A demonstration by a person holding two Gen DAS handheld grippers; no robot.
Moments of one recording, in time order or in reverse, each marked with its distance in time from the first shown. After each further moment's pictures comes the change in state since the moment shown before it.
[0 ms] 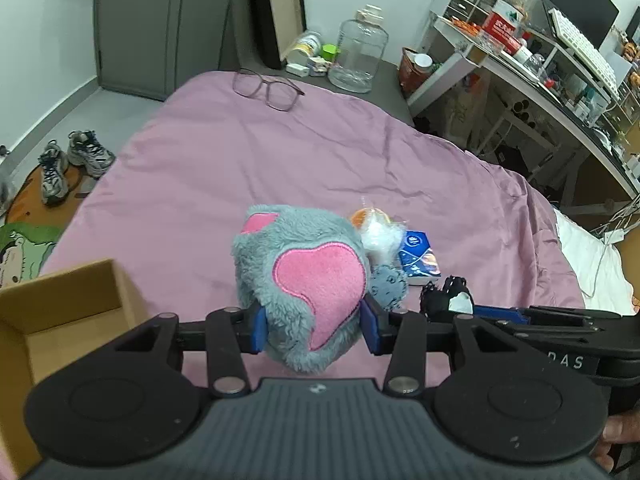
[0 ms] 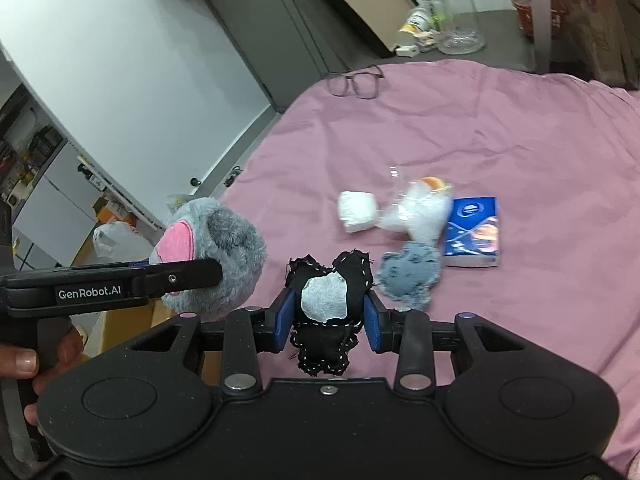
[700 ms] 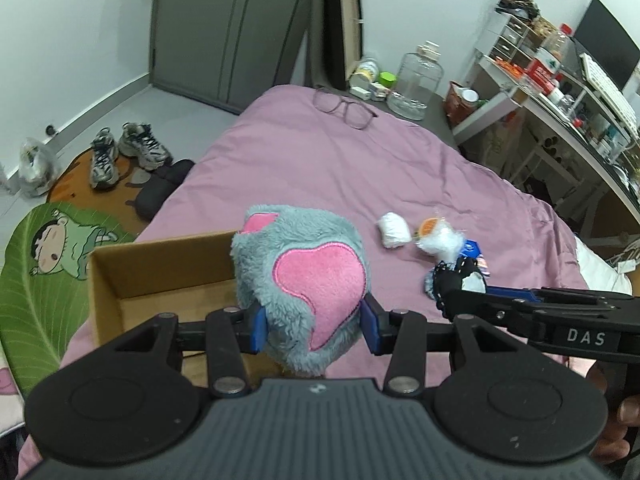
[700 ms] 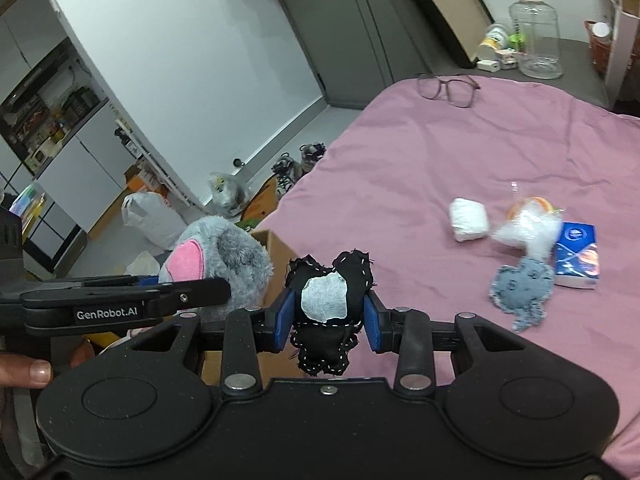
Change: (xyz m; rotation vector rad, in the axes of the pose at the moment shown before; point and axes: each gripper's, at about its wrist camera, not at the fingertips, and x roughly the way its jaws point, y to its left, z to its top) left arm -0.058 0.090 -0.032 -0.094 -0.063 0.053; right arm 0.022 0.098 -0.006 -0.129 0.006 0.064
